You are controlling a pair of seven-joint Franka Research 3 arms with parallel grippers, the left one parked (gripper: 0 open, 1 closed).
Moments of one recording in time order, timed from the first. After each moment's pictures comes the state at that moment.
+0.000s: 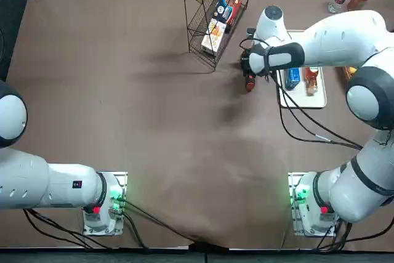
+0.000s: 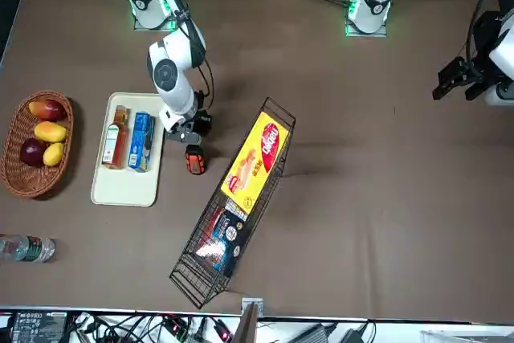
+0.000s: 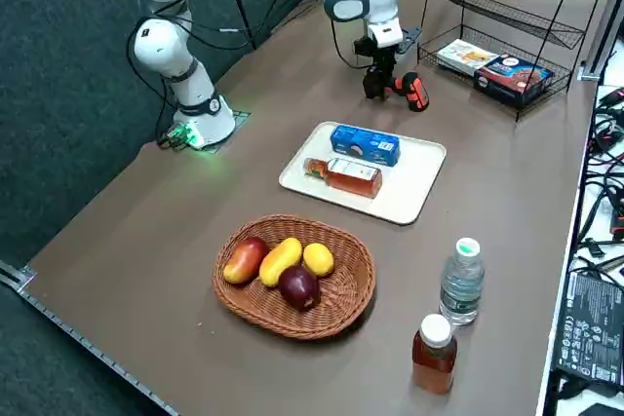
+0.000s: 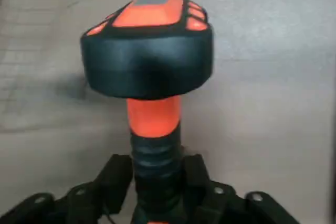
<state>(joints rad) 0.53 0.37 0.00 -2.19 0.10 2.56 0.55</state>
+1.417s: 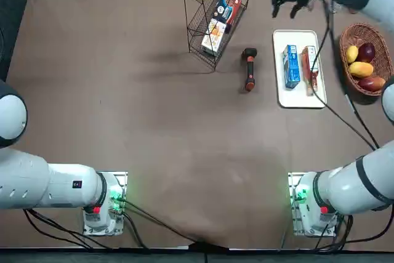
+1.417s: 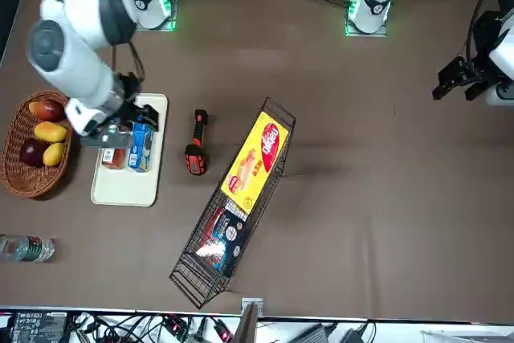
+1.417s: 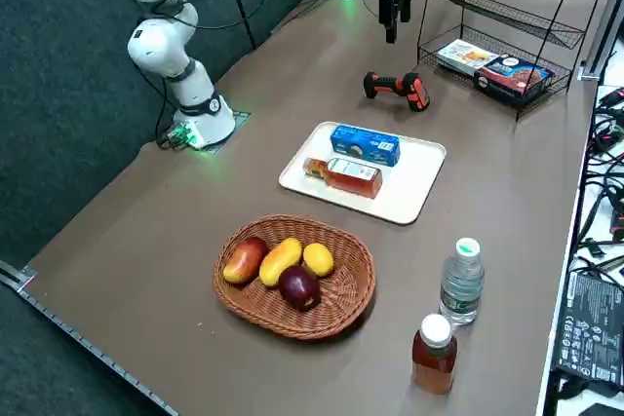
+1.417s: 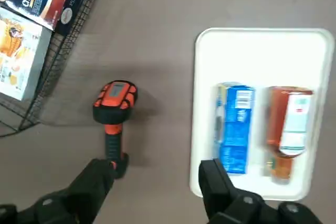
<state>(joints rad) 0.28 0.15 -0.03 -1.76 0.06 1.87 0.23</state>
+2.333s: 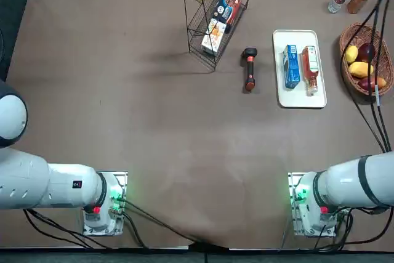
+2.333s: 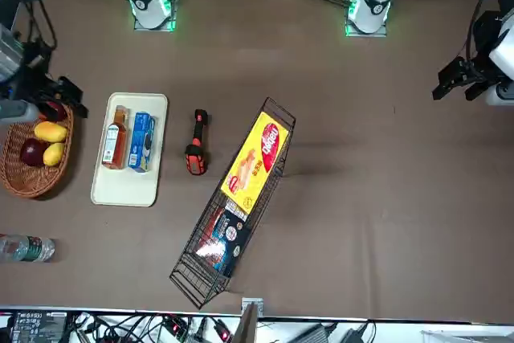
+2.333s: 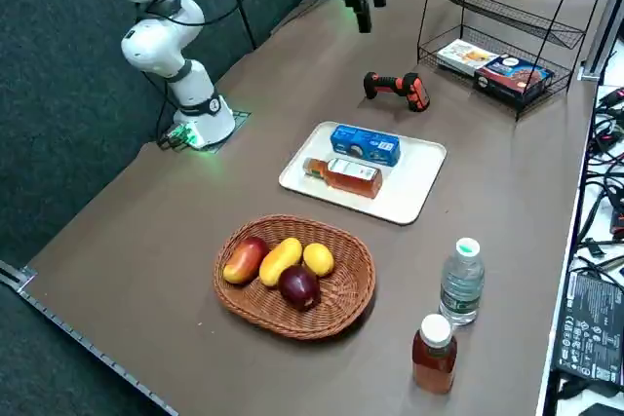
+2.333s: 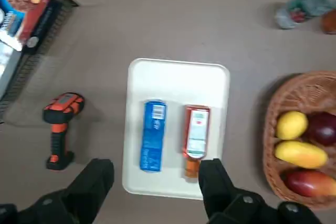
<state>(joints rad) 0.04 0.03 -0.04 -1.68 0.04 1.76 -0.06</state>
